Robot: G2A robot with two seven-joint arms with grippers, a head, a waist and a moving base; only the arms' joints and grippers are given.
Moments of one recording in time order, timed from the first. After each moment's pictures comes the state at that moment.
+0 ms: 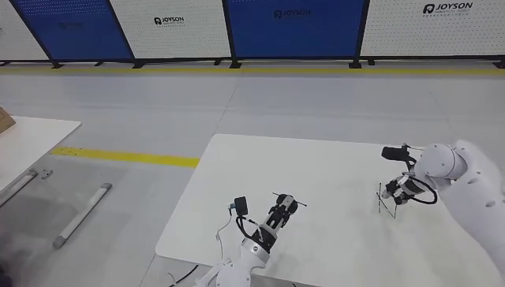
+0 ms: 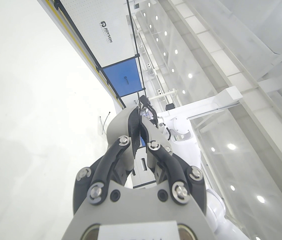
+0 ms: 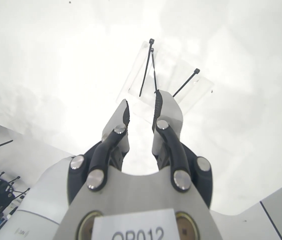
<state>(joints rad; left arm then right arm) 1.61 -1.28 -1.01 -1.72 -0.02 -0.22 0.19 -0.46 -1.13 0.69 -0.80 -0.47 0.03 1.35</state>
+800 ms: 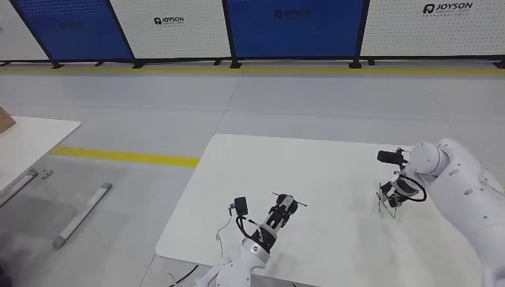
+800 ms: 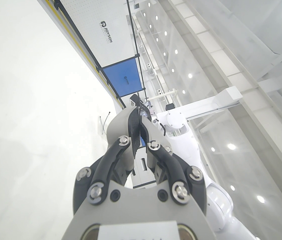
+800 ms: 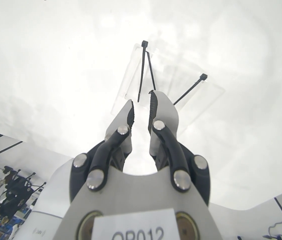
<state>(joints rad) 1.61 -1.28 -1.01 -1.72 -0.02 -0.22 0.19 -0.38 -1.25 0.60 -0.53 -0.44 0.00 1.33</state>
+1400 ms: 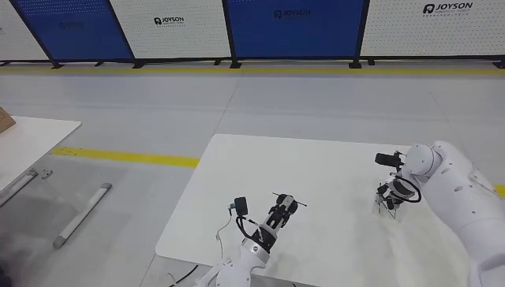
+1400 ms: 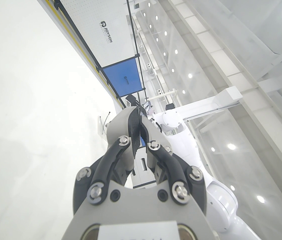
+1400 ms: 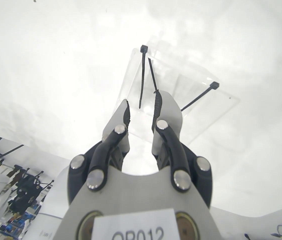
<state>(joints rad) 1.61 -1.28 -1.01 -1.72 -0.02 -0.22 0.19 -0.36 -1.33 0.58 -0.38 -0.43 -0.02 1.29</state>
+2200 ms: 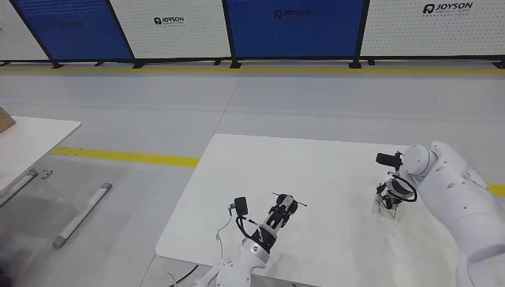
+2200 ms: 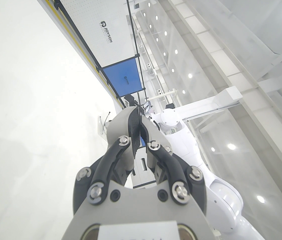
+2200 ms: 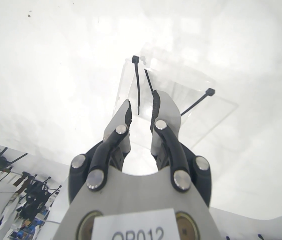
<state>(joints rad) 1.61 -1.28 -1.01 -1.72 -0.02 -0.22 0.19 -0.33 -1.39 0.59 -0.26 -0.44 -0.01 1.25</state>
